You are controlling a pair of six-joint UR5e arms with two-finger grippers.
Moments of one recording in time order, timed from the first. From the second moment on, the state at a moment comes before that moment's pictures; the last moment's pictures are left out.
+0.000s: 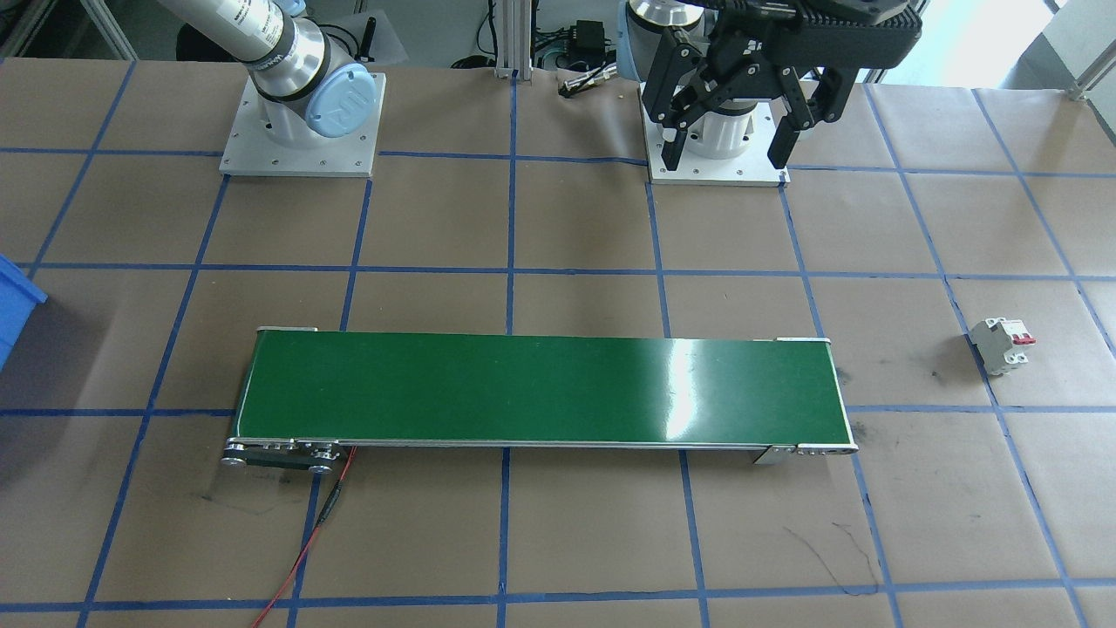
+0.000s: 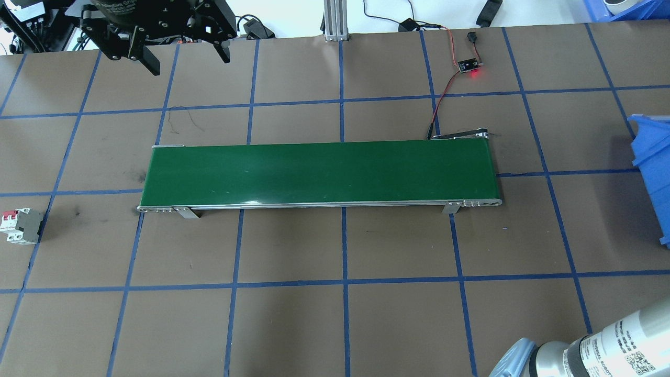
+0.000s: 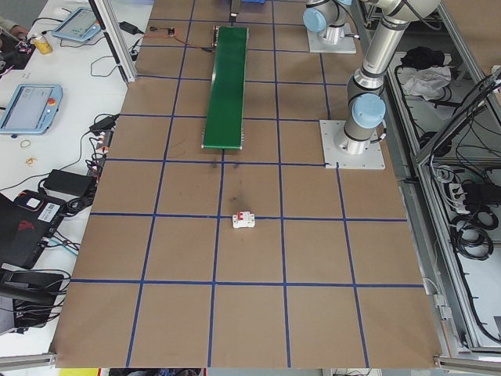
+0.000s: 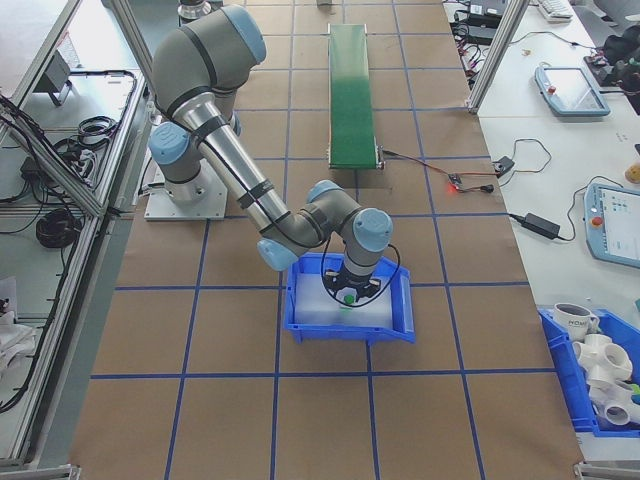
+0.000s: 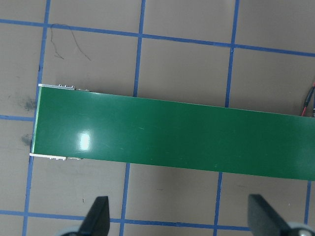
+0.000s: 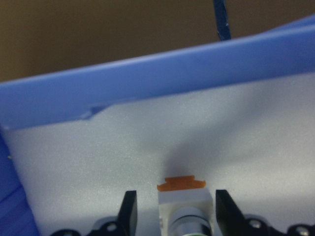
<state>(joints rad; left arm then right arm) -1.69 -1.58 -1.31 -1.64 1.56 -0.23 0.73 -1.09 1.61 -2.10 -1.70 -2.22</state>
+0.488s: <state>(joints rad) -1.69 -1.58 -1.31 -1.64 1.56 -0.23 0.73 -1.26 1.61 -1.98 -1.69 -2.11</state>
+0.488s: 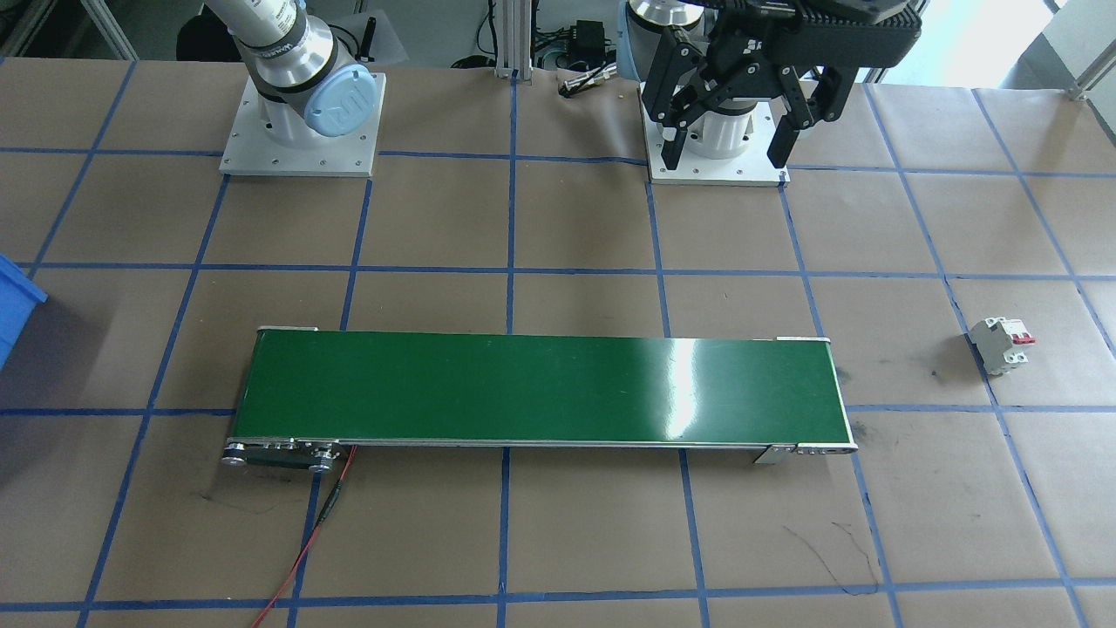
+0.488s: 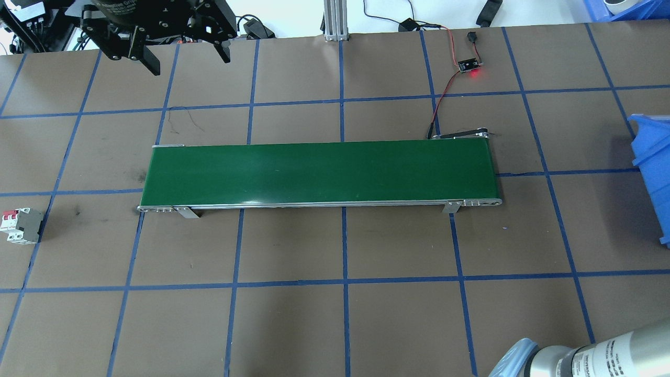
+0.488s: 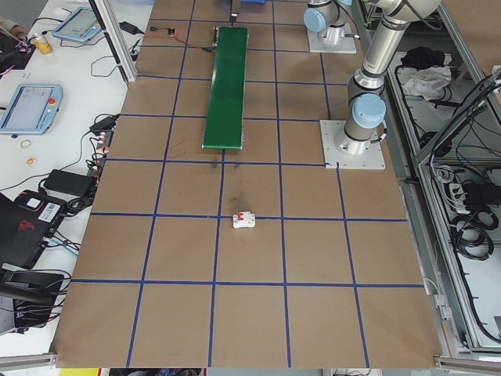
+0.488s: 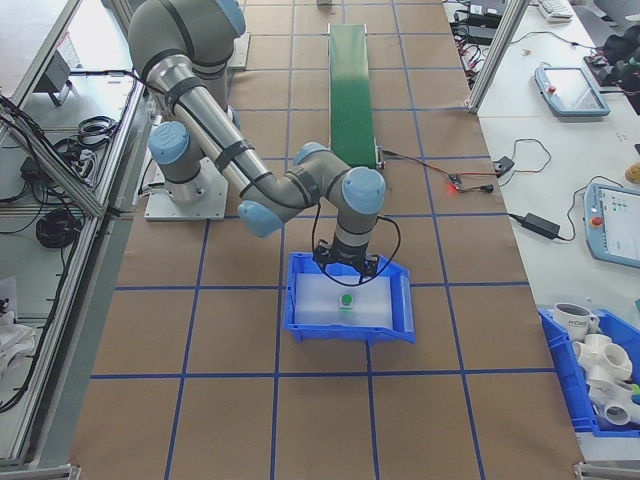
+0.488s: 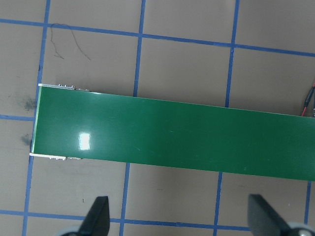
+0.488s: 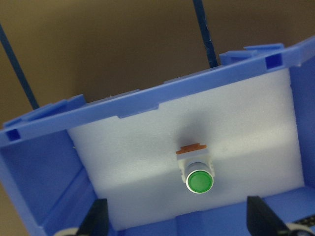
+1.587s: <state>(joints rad) -1.69 -1.55 -1.31 -1.64 1.56 -0.25 1.18 -1.62 1.60 -1.51 -1.60 -1.06</state>
